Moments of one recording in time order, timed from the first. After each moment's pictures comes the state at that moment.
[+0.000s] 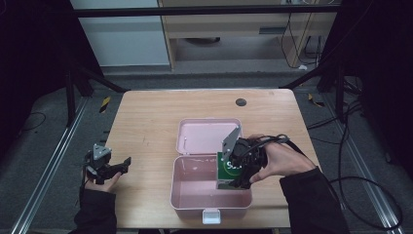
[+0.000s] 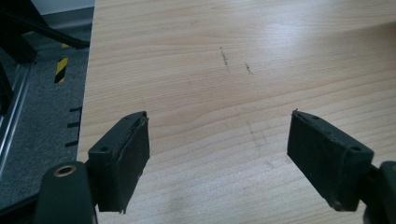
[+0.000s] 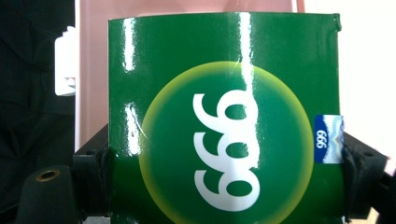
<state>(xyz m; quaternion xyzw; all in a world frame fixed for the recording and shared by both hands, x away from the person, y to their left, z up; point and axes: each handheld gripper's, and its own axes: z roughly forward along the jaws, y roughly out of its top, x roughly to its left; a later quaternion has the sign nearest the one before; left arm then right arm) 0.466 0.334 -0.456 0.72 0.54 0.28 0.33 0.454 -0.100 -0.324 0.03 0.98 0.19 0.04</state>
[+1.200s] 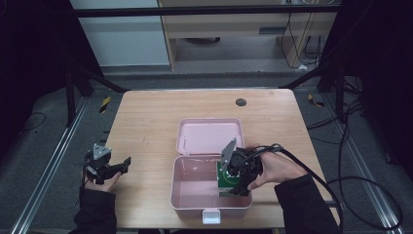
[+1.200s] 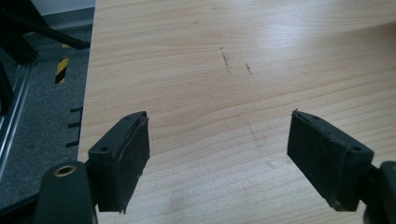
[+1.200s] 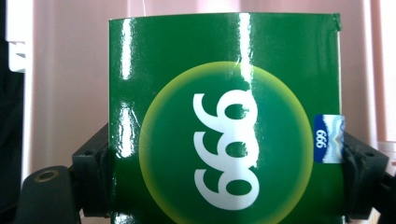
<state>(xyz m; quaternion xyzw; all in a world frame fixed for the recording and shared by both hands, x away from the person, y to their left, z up) 0.466 0.334 -0.456 0.72 0.54 0.28 0.33 0.456 -0.096 -0.368 0.01 0.98 0.18 0.03</state>
